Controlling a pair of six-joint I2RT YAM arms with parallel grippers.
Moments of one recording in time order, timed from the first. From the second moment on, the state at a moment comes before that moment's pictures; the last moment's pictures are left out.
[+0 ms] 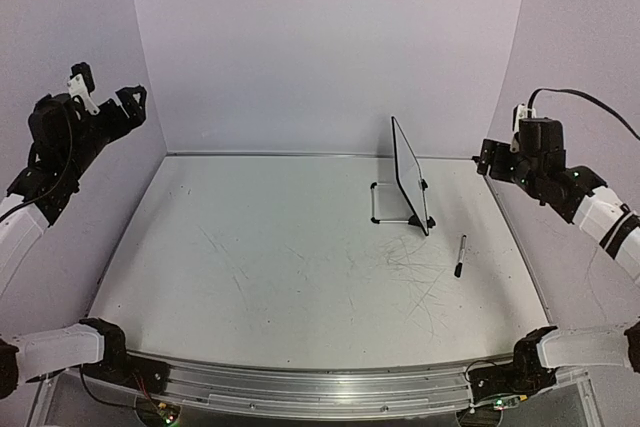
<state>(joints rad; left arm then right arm) -0.20 0.91 1.04 -0.09 -0.13 -0.37 0.32 1.09 1.05 -0.40 0.49 0.23</state>
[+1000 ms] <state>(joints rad) -0.20 1.09 0.95 -0.13 0.30 -0.53 -0.03 1.71 1.07 -0.11 -0.36 0.54</state>
